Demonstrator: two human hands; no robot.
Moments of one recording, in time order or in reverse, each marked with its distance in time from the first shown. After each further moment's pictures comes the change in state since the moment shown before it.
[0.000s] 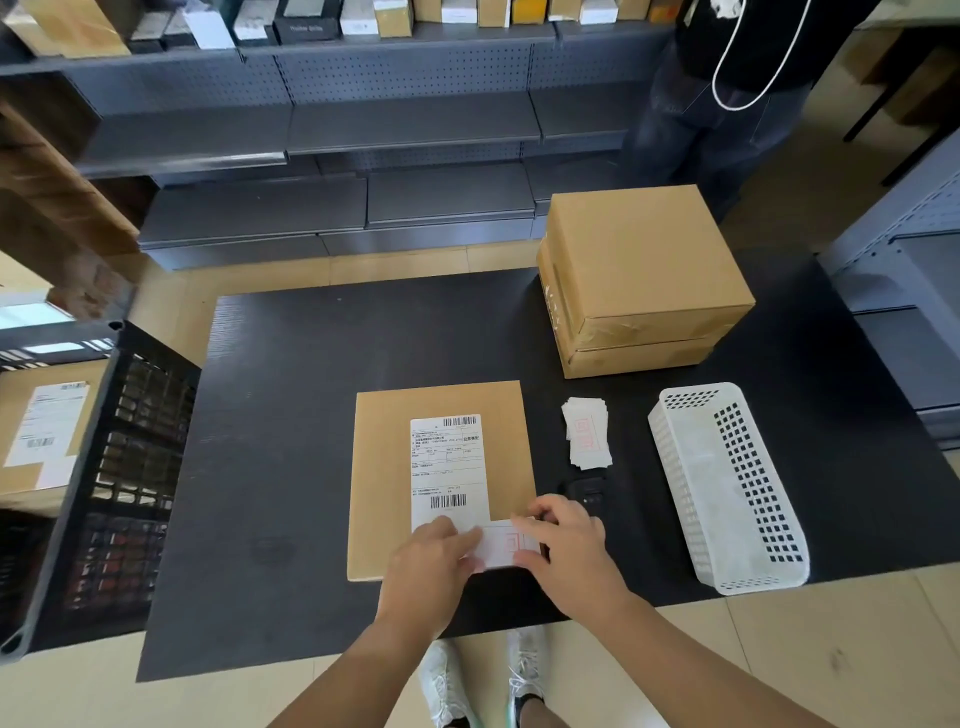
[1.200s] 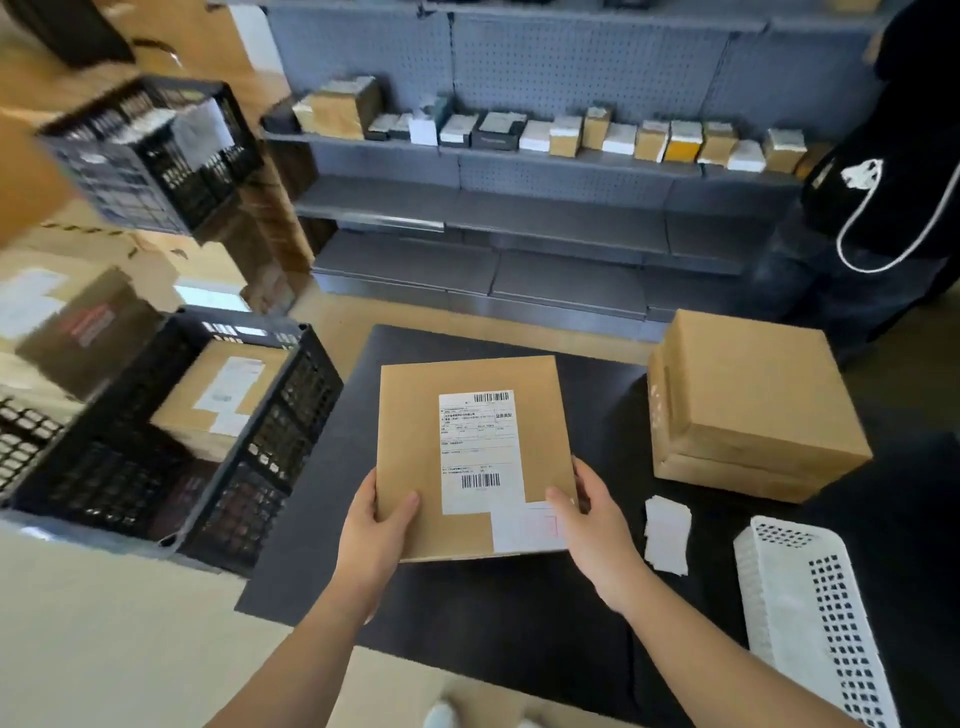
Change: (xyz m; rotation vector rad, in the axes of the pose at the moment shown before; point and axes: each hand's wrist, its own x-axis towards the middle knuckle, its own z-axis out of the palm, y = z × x) left_hand -0.045 -0.047 -0.131 -1.104 0.528 -0.664; right_hand 0.040 -0.133 -0.061 0.620 -0.013 0.066
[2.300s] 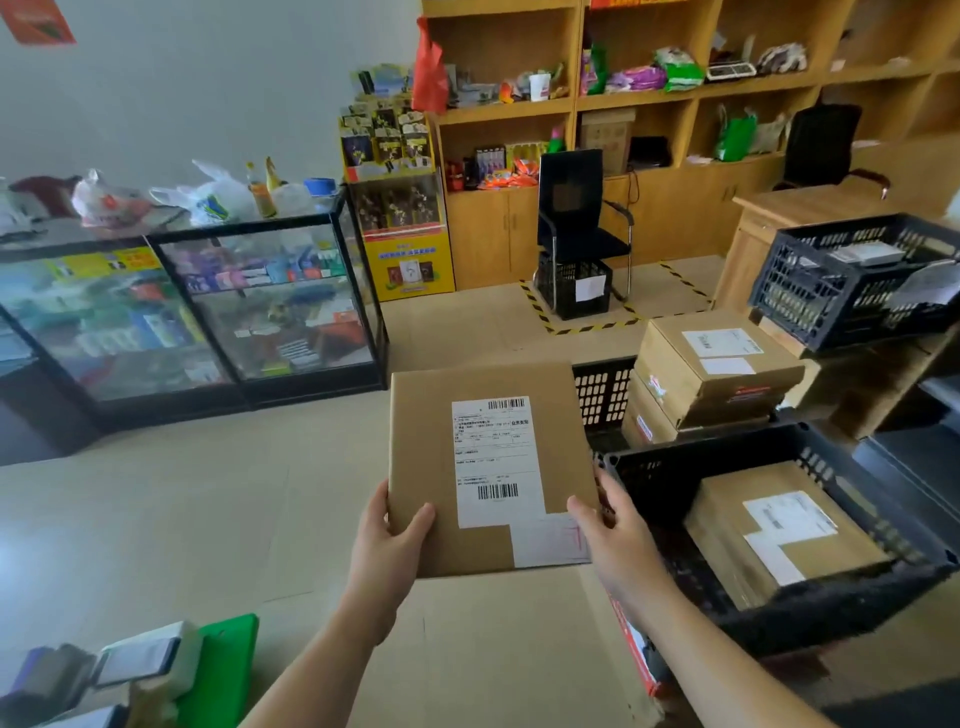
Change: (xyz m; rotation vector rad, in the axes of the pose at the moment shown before) left_hand -0.201 -0.095 -0.502 -0.444 1.136 -0.037; right_hand -0.211 -0.155 0.540 -0.216 -1.110 -0.537
